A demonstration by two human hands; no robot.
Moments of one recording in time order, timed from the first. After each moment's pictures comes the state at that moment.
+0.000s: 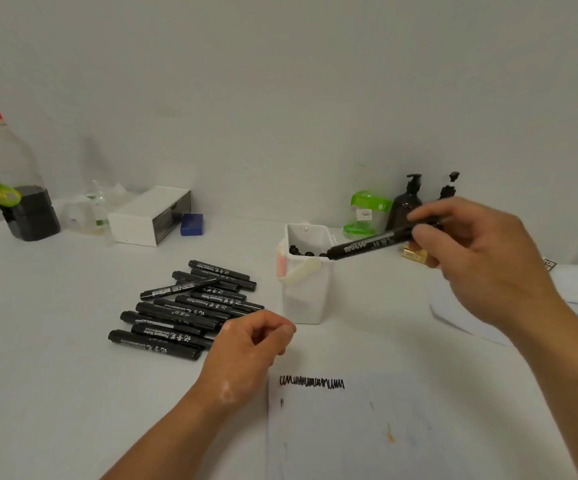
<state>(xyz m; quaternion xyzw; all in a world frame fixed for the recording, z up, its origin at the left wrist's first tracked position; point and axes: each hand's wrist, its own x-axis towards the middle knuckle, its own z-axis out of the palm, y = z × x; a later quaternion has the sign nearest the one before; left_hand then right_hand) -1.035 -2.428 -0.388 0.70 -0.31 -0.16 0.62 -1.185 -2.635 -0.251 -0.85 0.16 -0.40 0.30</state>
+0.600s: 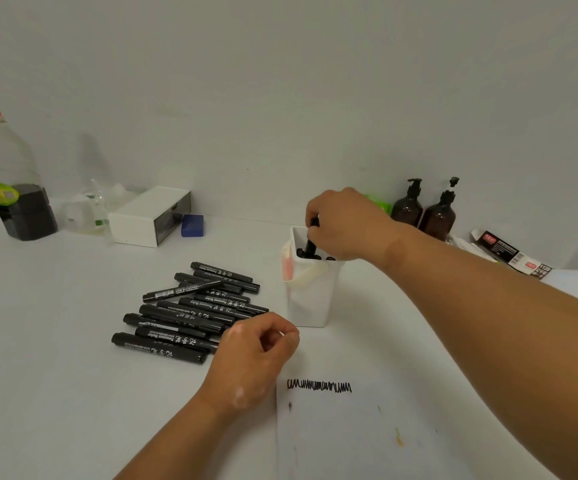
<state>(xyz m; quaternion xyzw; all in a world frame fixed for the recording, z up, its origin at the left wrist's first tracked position) -1.027 -2.426 -0.390 0.74 -0.34 -0.09 0.57 -1.039 -2.607 -0.236 -0.98 0.17 -0.10 -0.01</state>
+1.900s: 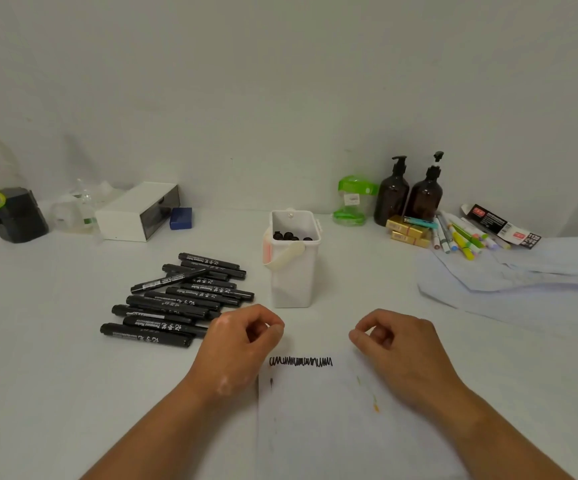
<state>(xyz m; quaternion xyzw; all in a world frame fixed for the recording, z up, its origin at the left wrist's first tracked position) -1.036 -2.429 -0.396 0.78 -0.37 -0.06 0.50 -1.197 -2.630 -0.396 -0.89 0.25 -0.24 0.28</state>
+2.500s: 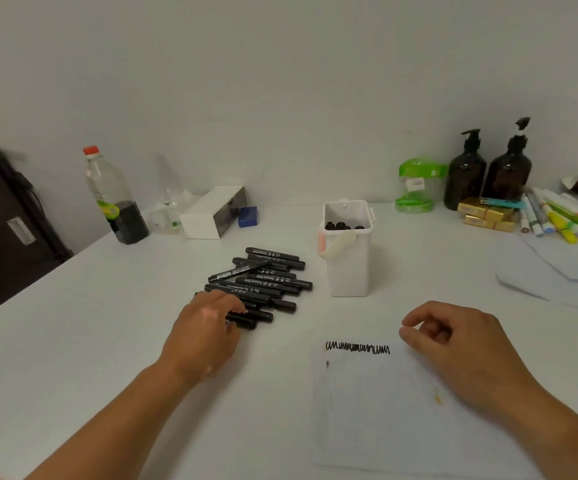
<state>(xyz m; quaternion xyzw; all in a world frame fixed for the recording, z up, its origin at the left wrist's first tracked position) -0.995 -2.335 -0.389 0.91 -0.34 0.15 0.17 -1.201 -2.625 -0.401 -0.88 0.19 -0.25 0.35</state>
